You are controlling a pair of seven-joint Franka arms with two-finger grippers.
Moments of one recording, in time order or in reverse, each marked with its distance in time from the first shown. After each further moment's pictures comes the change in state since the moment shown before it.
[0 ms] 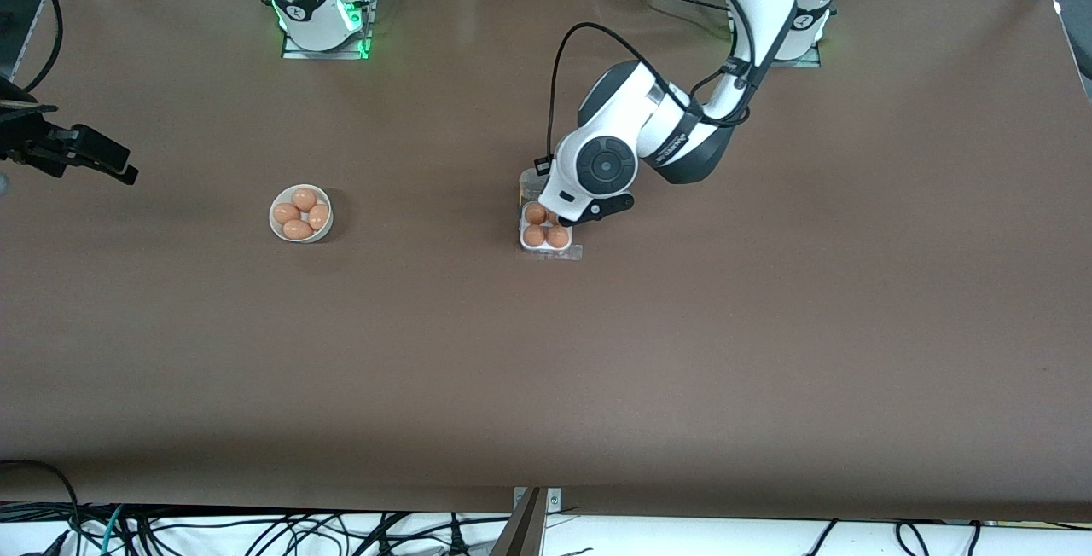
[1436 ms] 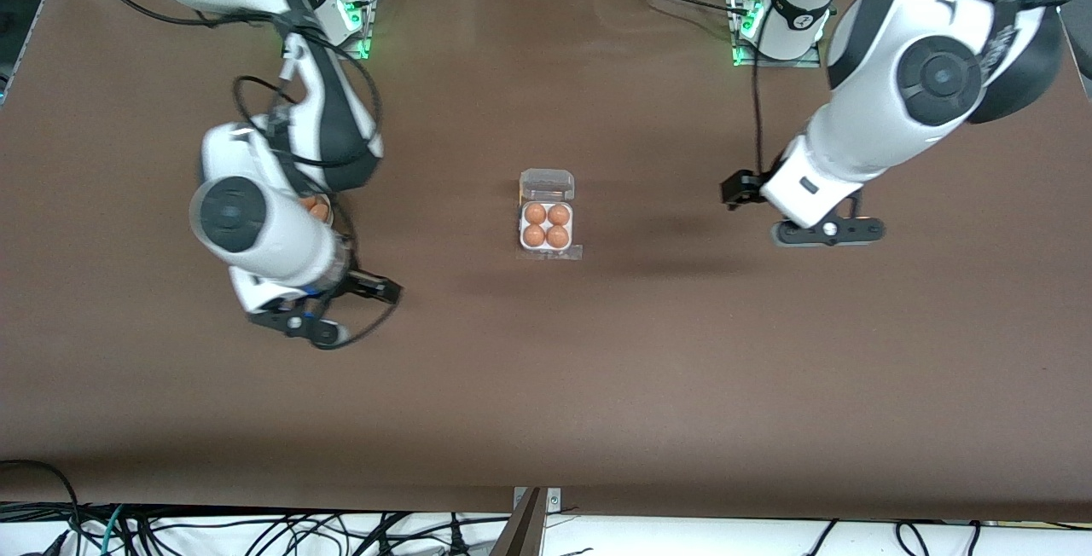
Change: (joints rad) left arm 0.359 -0.383 0.005 -0.134 0.276 0.000 0.489; right arm 0.405 0.491 -0.121 0.232 0.083 0.206 0.389
